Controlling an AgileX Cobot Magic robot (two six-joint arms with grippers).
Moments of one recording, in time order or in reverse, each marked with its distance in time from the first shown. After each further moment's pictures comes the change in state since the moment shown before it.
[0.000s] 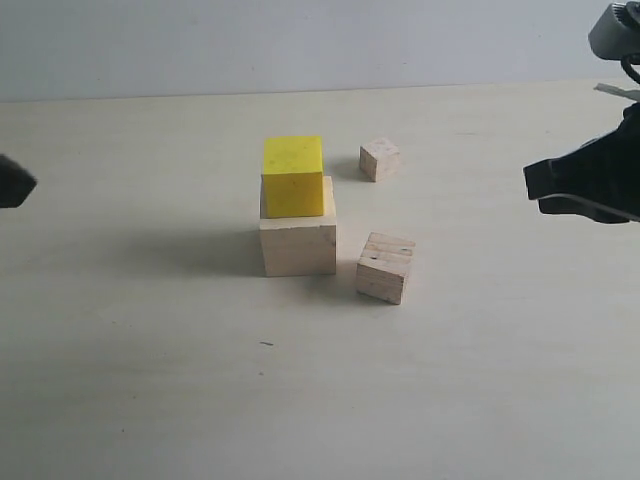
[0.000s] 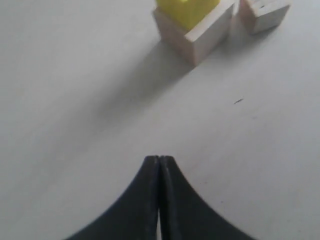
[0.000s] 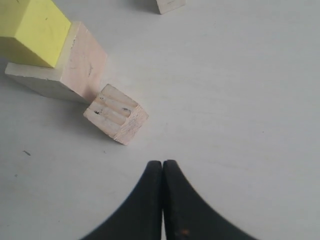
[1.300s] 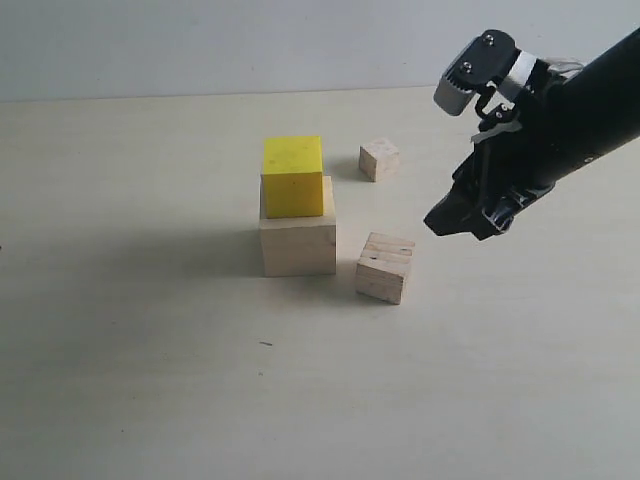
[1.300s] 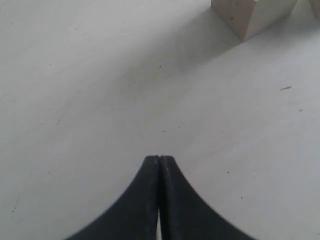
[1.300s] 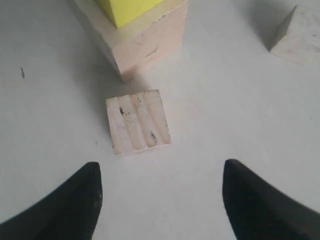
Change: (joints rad) left arm 0.080 -0.125 0.279 0.066 -0.195 -0.158; right arm 0.004 0.459 -0.259 0.276 0.104 -0.978
